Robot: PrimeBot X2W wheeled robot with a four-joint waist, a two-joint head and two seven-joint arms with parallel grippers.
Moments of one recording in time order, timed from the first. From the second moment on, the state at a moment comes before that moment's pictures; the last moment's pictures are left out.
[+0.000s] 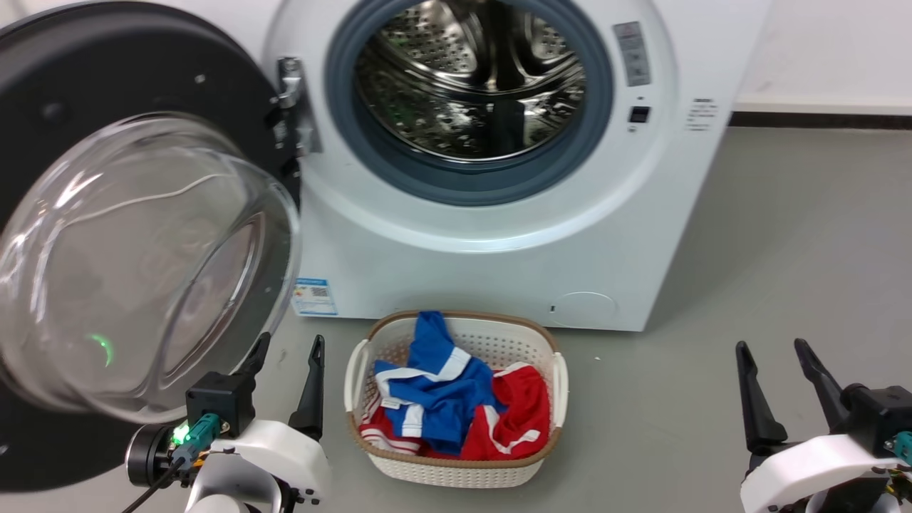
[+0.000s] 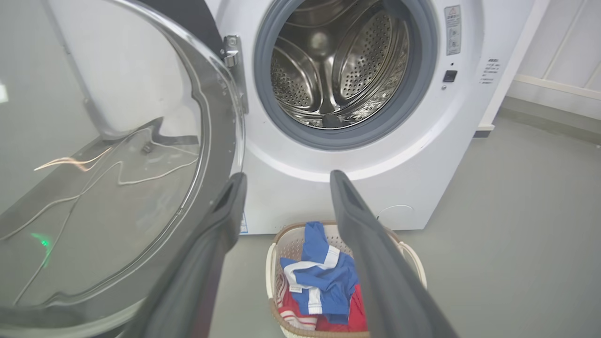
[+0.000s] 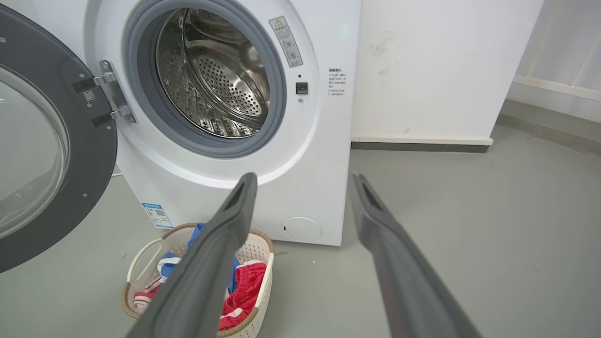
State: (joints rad) left arm -0.10 0.32 -0.34 0.11 -0.41 0.17 -0.10; right arm 0.06 -0.05 -0.10 -0.05 0.10 0.13 0.01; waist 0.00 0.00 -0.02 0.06
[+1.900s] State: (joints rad) left arm -0.07 0.27 -0.26 0.16 -0.68 0.14 -0.07; right arm 0.04 -0.05 -0.08 0.03 0.43 0.13 0.04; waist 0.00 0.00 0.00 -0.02
